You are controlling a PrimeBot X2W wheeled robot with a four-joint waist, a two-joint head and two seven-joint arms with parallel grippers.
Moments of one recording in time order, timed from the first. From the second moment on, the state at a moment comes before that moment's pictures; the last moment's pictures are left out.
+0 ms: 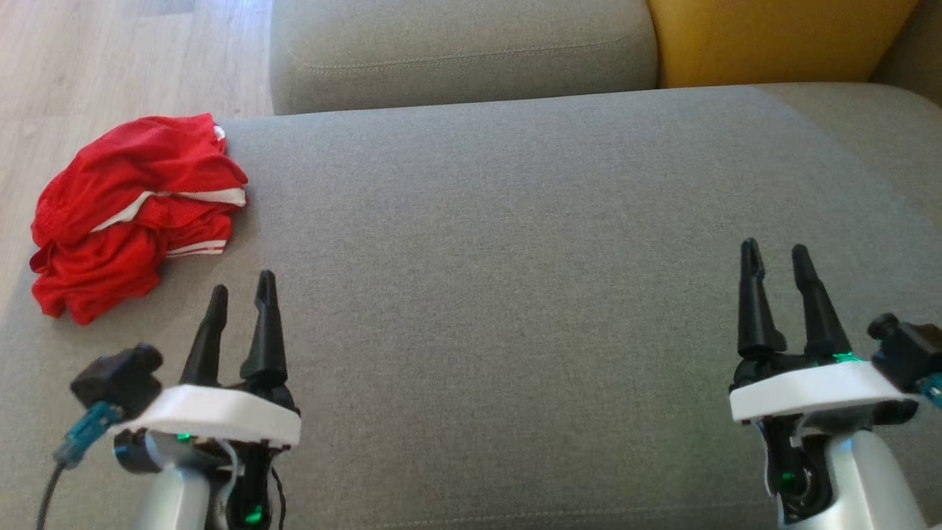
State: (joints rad) left arm -0.02 0.06 -0.12 0.04 -0.56 0.05 -0.12; right arm -0.07 -0.04 0.02 0.11 0.43 0.12 -0.11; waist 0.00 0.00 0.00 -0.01
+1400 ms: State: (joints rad) left arm -0.09 0.25 -0.48 0.00 -0.22 0.43 -0.24; right arm -0.08 -0.04 0.05 0.11 0.01 0.12 -0.23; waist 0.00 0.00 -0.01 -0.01
